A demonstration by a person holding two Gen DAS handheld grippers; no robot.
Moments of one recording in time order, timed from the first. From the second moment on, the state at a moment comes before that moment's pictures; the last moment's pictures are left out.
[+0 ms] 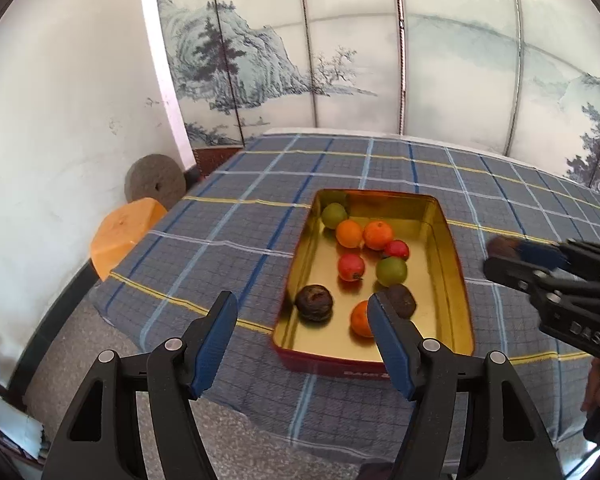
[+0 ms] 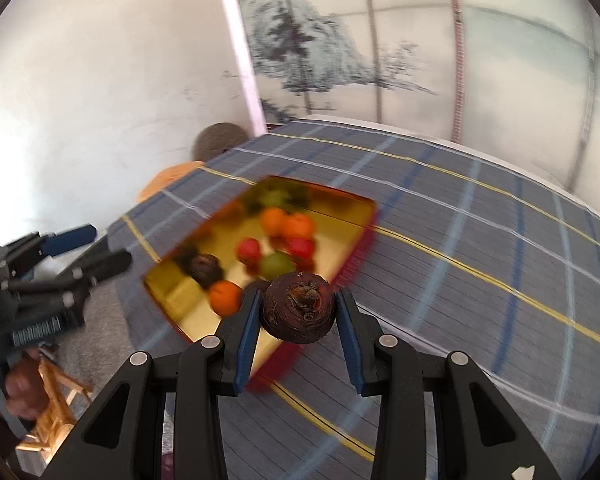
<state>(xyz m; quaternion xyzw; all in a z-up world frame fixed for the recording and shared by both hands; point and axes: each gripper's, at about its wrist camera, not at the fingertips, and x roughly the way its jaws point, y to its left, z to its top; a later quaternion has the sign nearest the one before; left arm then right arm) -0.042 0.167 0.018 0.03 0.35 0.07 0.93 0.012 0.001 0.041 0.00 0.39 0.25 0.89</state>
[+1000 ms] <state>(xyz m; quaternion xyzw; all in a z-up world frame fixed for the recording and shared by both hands) -0.048 0.186 0.011 0.01 0.36 0.05 0.93 0.069 0.087 0.006 -0.03 0.42 0.27 0.87</state>
